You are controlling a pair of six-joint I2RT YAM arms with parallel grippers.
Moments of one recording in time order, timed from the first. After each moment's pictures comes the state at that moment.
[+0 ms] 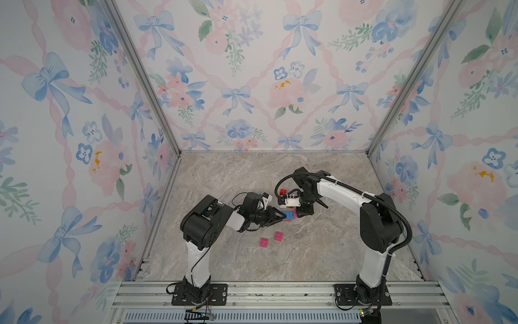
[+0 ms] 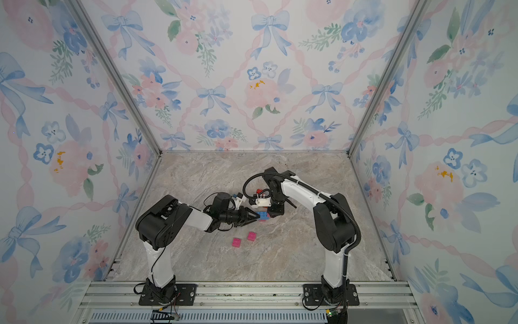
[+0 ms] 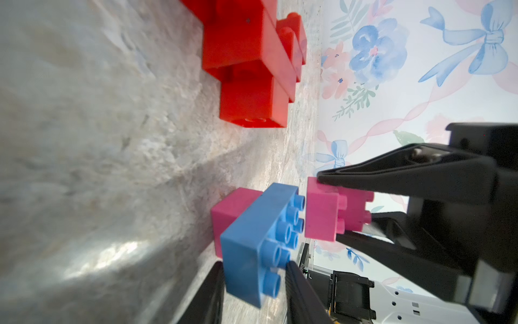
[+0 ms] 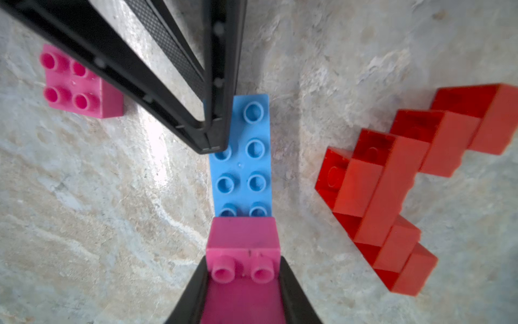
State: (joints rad) left arm -0.56 1.96 0.75 0.62 0.75 -1.00; right arm 0.56 1.92 1.48 -1.03 -0.10 -0.97
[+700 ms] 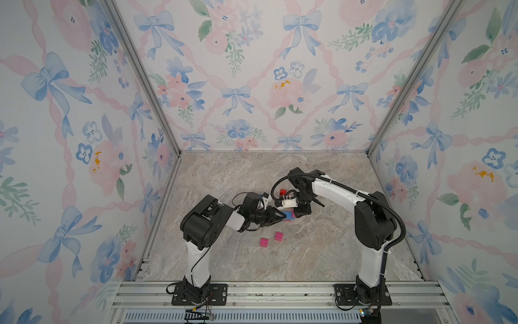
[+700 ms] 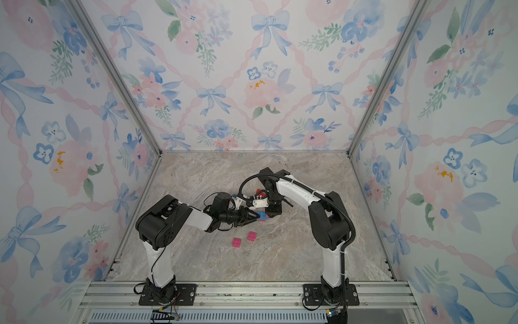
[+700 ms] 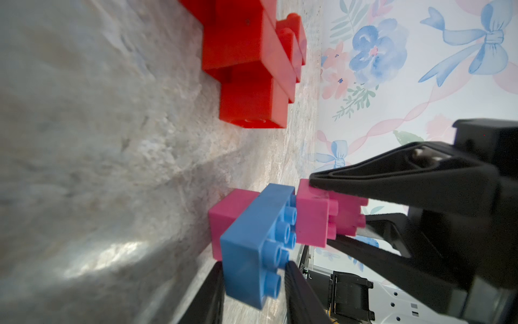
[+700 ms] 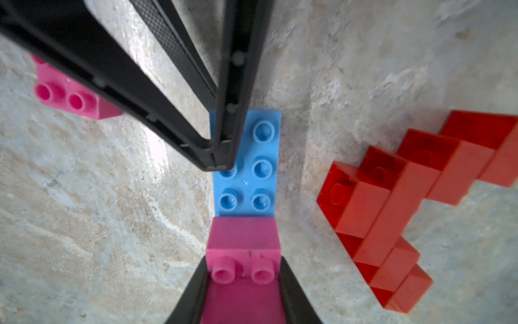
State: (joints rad) left arm -0.56 1.96 0.76 0.62 0.75 -1.00; right arm 0.59 1.97 1.55 -1.09 -0.06 -1.01
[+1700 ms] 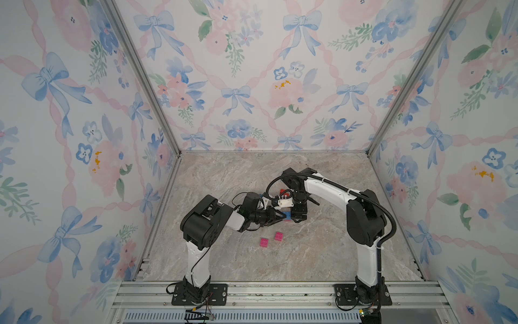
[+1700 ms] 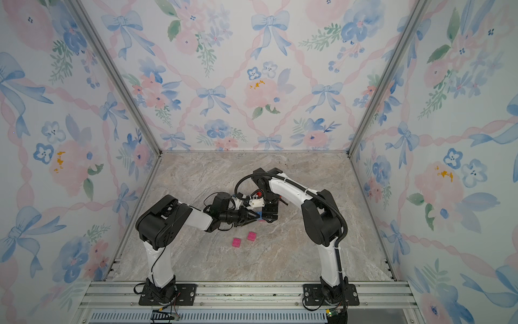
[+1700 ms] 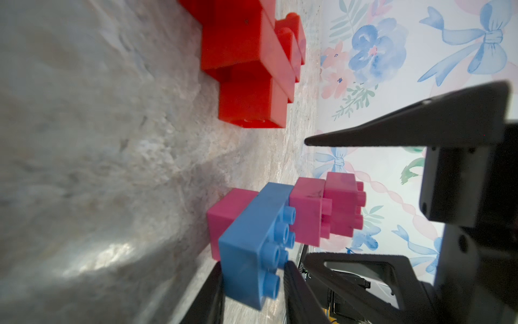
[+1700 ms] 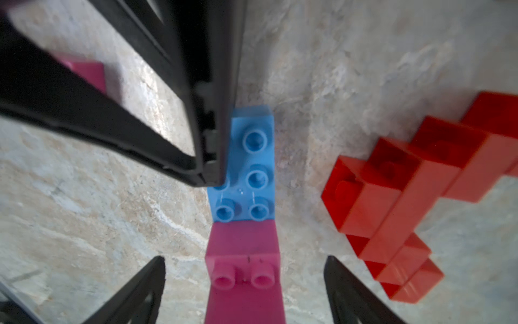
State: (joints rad) left arm -0.56 1.96 0.76 0.61 0.75 -1.00; right arm 0.62 2.05 1.68 -1.21 0.01 -0.85
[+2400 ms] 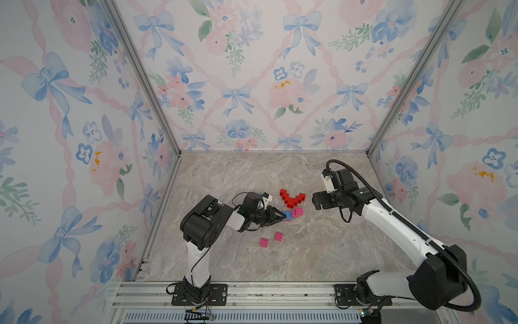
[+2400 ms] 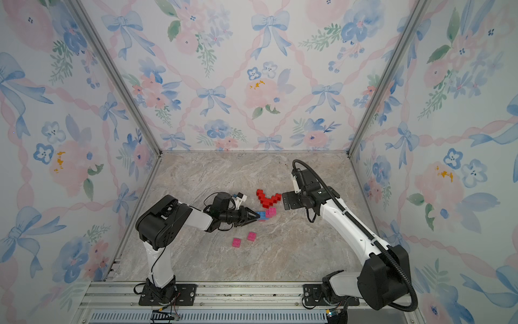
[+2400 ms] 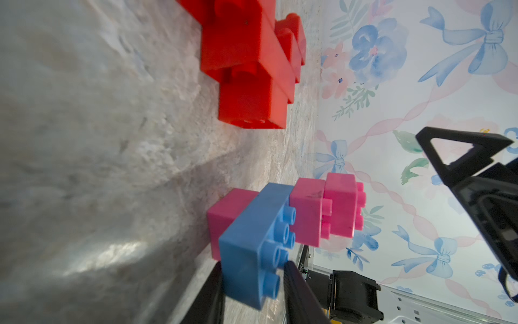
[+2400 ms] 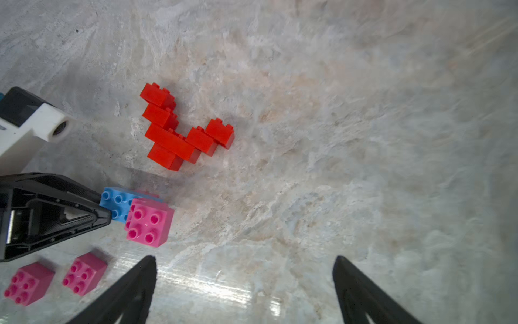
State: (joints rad) left arm -0.56 1.96 0.76 0.61 0.75 -0.99; right arm 0.41 1.36 1.09 -0.72 0.02 0.18
